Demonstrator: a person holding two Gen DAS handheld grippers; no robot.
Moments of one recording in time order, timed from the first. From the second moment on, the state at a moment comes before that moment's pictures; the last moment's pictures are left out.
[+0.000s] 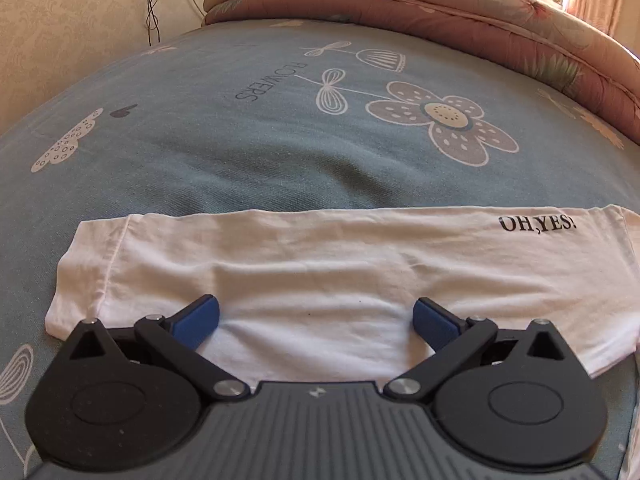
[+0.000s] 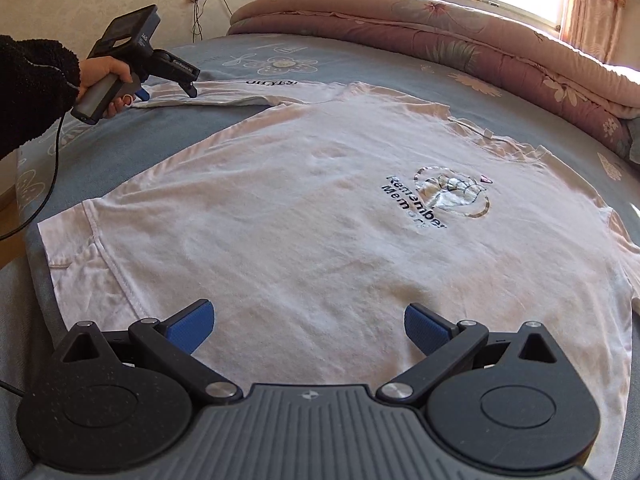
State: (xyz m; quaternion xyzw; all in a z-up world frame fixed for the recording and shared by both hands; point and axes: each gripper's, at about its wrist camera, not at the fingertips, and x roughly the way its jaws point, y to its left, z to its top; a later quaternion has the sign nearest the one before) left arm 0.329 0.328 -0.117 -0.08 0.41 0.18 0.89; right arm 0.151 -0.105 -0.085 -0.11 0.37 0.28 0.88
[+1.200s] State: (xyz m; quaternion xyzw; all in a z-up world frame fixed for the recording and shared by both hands) left arm 0.382 0.299 -0.105 -0.12 0.42 0.11 0.89; right arm 0.156 -0.102 -0.096 -0.11 0.37 0.26 0.88
